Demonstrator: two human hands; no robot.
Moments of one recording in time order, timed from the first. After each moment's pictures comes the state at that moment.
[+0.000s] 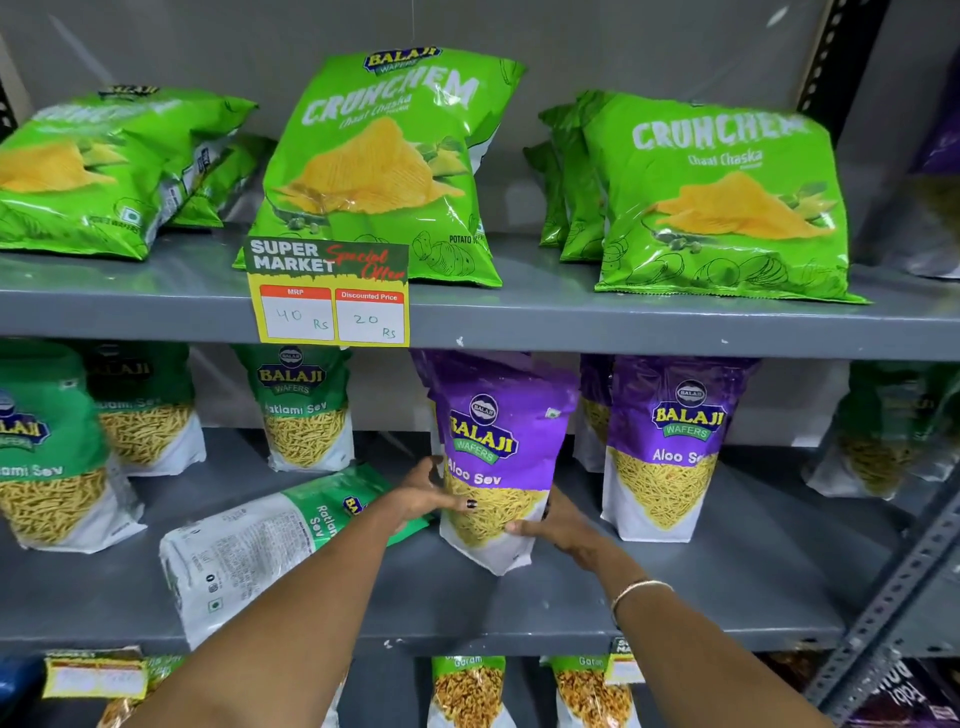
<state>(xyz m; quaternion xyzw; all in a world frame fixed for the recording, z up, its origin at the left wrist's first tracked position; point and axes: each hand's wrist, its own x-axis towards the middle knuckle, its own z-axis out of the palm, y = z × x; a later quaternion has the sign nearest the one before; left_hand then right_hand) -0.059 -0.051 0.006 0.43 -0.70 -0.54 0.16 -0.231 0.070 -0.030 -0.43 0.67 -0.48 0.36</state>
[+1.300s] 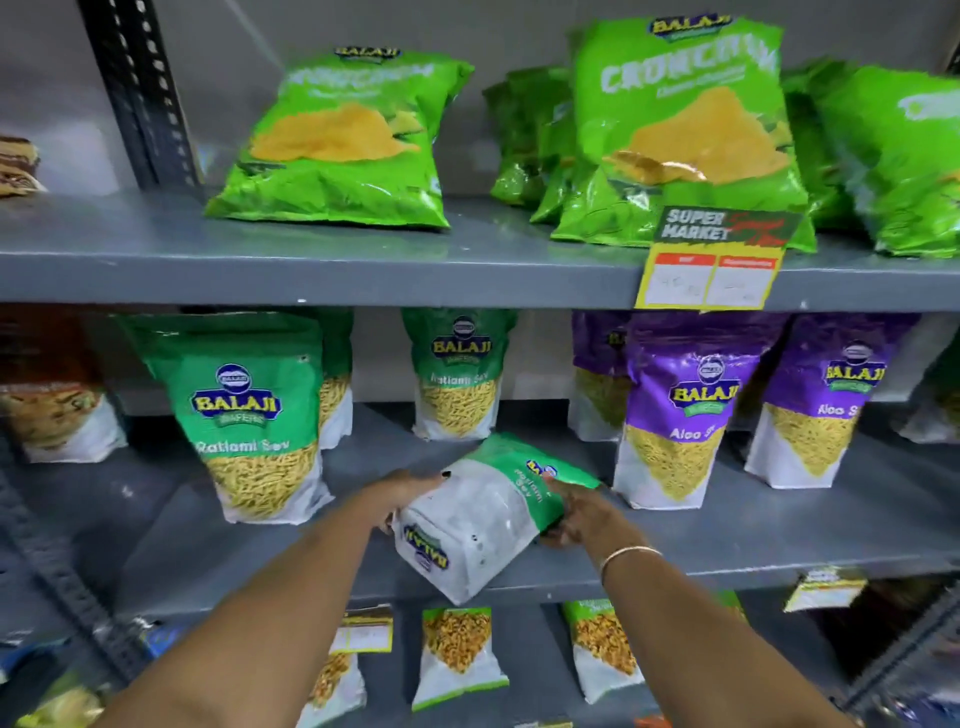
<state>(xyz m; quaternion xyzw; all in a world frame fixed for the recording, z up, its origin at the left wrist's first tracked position) 0.196 -0.181 -0.016 0.51 -0.67 -0.54 -0.02 0.004 -0.039 -0.035 -0.03 0.65 -0.53 0.54</state>
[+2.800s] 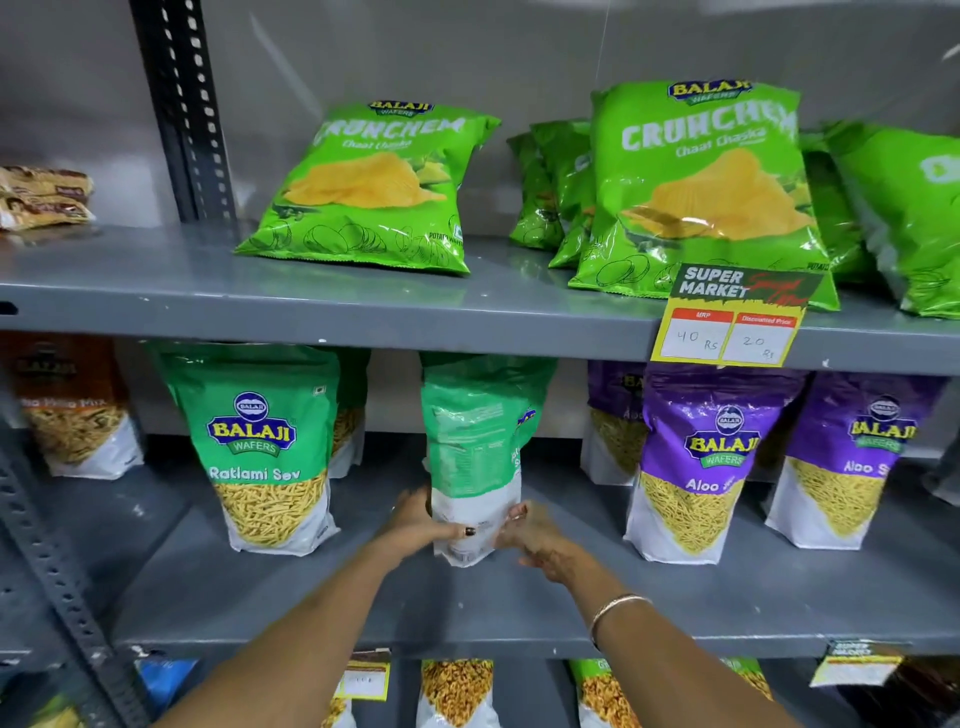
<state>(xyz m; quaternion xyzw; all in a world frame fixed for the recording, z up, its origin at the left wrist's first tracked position) 0.187 -0.172 -0.018 0.46 -0.75 -0.45 0.15 0.040 -0.077 -0.019 -0.31 0.76 -0.42 0.39</state>
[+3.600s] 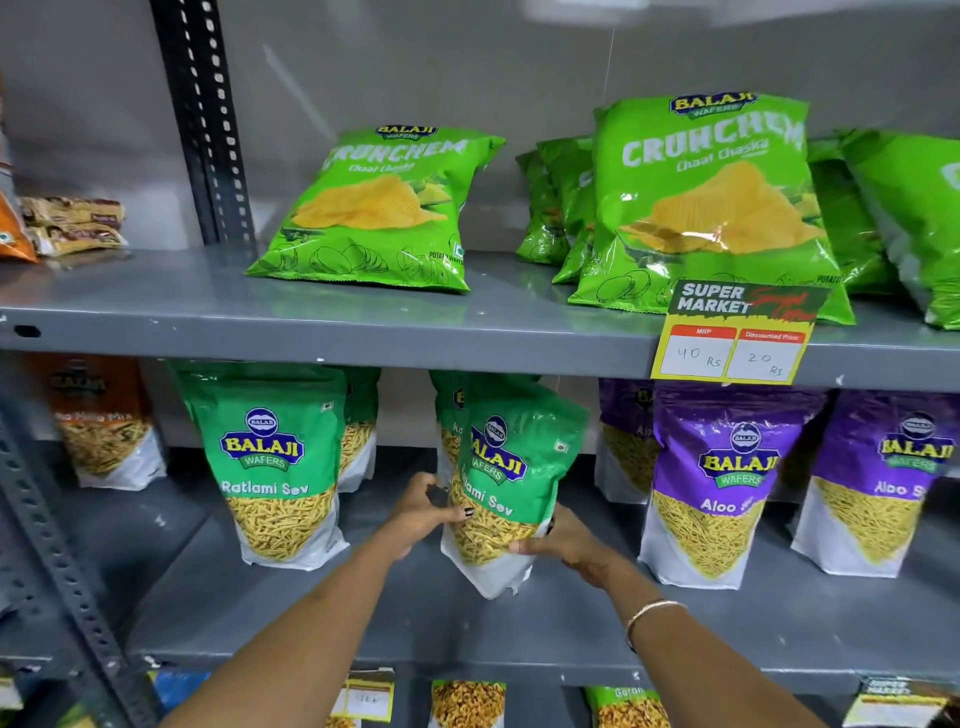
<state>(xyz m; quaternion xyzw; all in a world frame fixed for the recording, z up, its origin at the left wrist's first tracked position) 0.176 -0.180 0.006 0.47 -0.68 -0.52 0.21 0.001 -0.063 -0.006 -0.47 0.65 -0.42 0.43</state>
